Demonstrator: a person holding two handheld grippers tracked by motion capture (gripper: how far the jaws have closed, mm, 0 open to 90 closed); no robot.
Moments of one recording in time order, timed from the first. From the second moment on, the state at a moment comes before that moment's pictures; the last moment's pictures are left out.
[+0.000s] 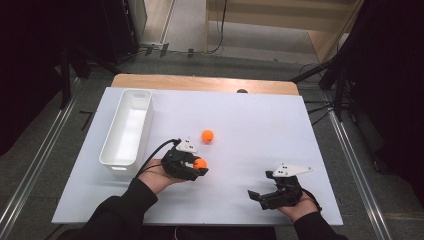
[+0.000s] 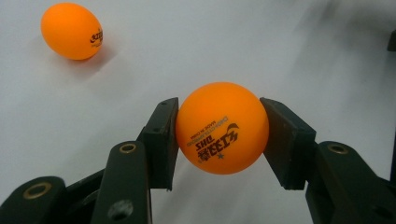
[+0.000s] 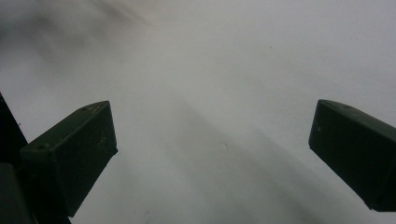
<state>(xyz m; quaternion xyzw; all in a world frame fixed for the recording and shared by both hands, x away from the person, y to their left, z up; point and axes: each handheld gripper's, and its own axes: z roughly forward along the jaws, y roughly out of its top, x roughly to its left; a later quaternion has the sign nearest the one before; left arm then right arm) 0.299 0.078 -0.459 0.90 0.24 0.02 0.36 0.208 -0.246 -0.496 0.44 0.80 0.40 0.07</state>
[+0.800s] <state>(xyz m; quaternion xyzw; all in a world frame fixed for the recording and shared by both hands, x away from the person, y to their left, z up) 0.305 0.098 -0.438 0.91 0.23 0.00 0.35 0.208 -0.245 -0.496 0.44 0.80 0.40 0.07</state>
